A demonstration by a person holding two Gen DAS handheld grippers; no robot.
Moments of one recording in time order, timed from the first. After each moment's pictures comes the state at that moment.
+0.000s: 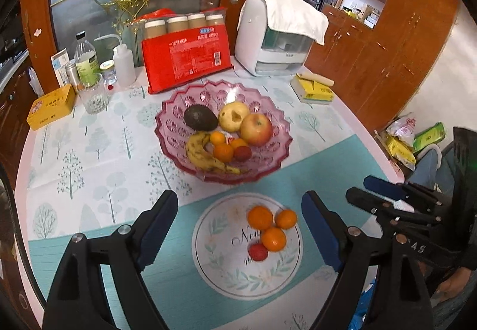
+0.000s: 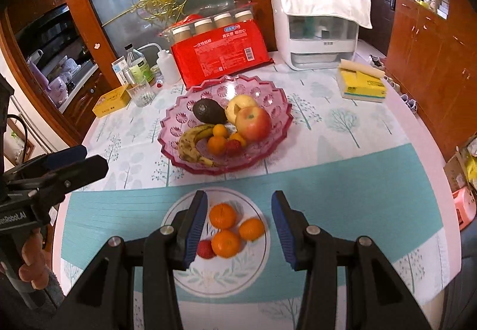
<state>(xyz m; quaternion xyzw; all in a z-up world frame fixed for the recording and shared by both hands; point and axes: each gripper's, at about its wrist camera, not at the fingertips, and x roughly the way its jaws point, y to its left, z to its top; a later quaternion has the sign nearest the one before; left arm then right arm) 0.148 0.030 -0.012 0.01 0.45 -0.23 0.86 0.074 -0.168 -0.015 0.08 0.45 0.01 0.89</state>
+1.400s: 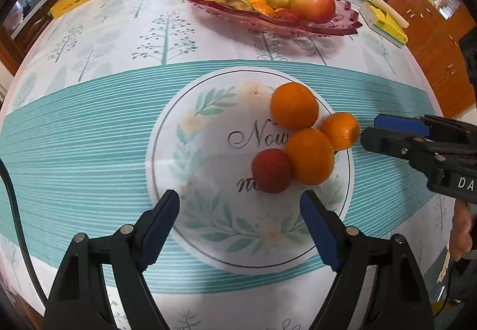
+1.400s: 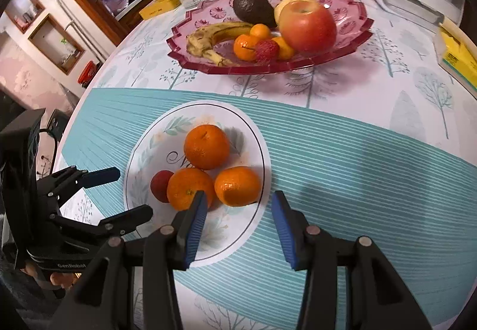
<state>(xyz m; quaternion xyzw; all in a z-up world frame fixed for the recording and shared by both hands) 0.104 -0.027 -0.193 -0.02 0.58 -0.07 0.81 0.129 -0.195 -0.155 0.00 0.56 0.24 0.79</state>
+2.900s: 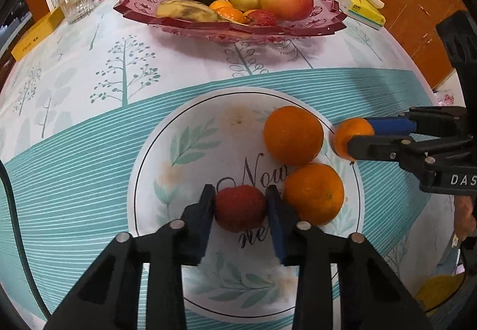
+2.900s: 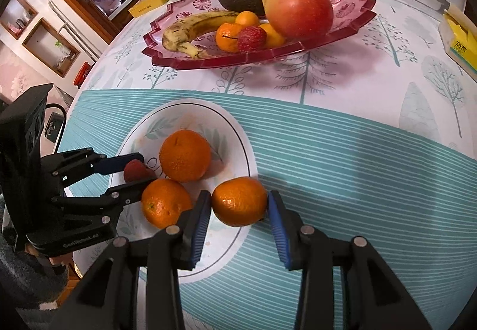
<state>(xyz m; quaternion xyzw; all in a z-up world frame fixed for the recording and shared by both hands) 0.148 -0.036 -0.210 0.03 0.56 -0.15 0.82 0.148 -0.204 -0.176 0.01 0.58 0.23 0.78</state>
